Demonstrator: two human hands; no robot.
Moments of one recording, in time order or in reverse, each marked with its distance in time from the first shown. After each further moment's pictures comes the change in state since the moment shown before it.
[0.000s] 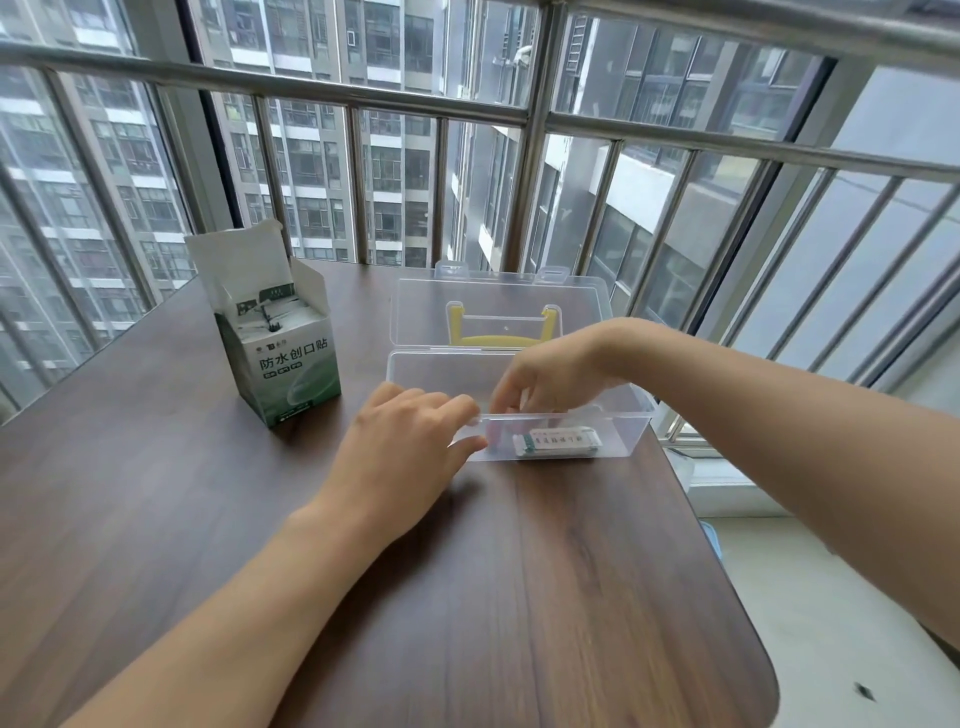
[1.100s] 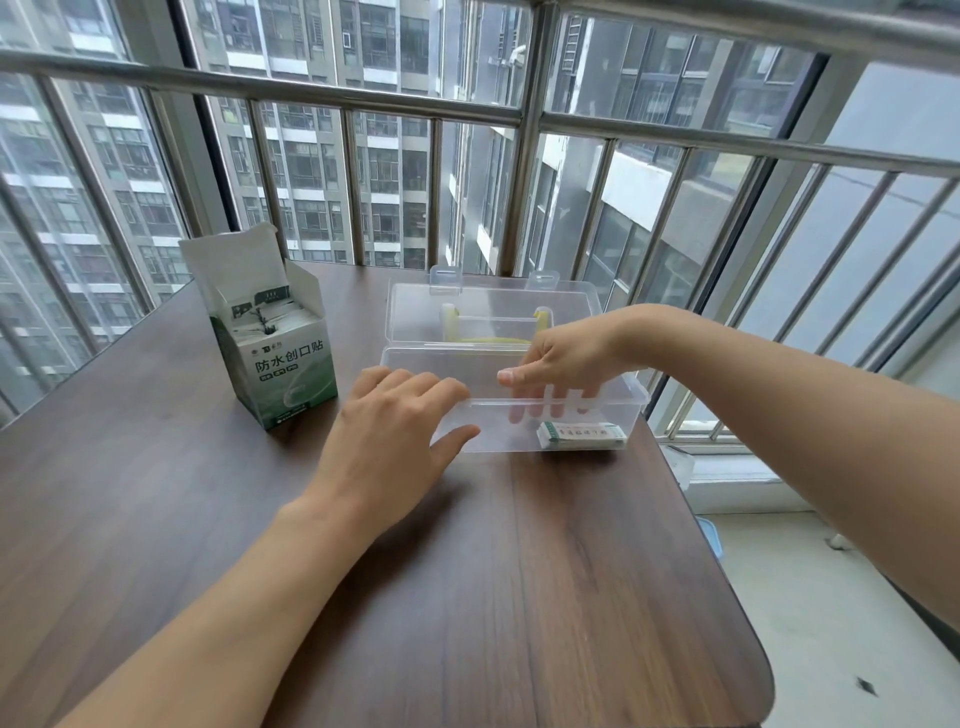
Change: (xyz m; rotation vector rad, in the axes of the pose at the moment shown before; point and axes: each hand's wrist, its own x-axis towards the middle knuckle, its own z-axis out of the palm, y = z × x) left_hand 0.002 -0.005 -0.003 0.002 0.022 -0.050; right_hand -0.018 0.010 -0.008 0.081 0.085 0.117
